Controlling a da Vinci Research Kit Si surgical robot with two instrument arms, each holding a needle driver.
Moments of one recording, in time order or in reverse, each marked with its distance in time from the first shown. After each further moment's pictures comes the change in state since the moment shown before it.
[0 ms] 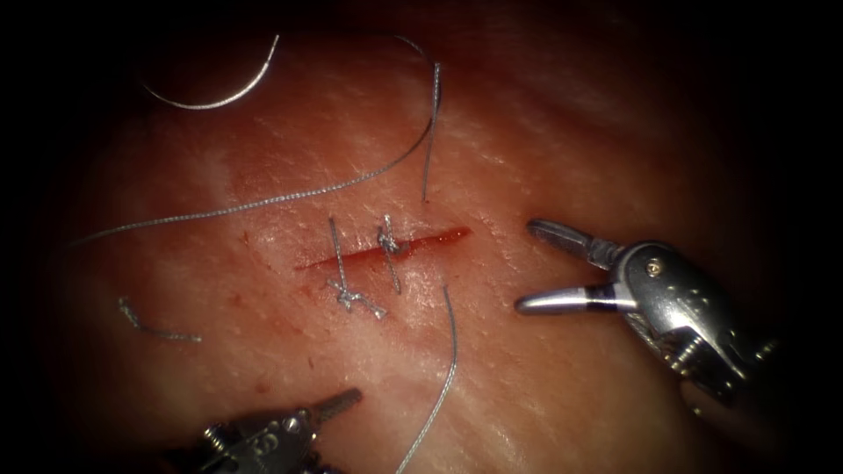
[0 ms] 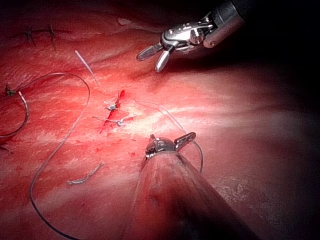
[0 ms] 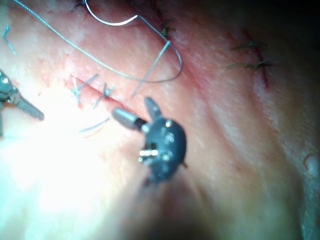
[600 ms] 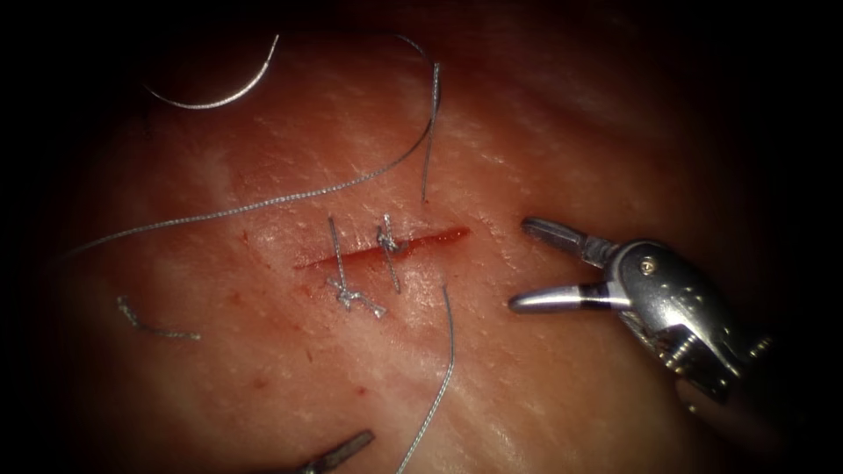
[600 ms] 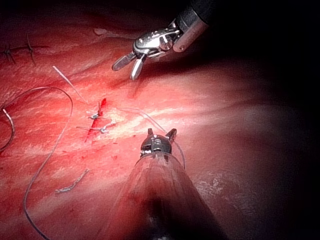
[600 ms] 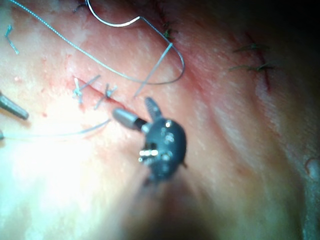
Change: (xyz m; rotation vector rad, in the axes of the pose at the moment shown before) right arm 0.000 0.000 0.001 -0.008 -0.004 -0.006; left arm 0.002 0.003 -0.002 0.077 0.033 0.292
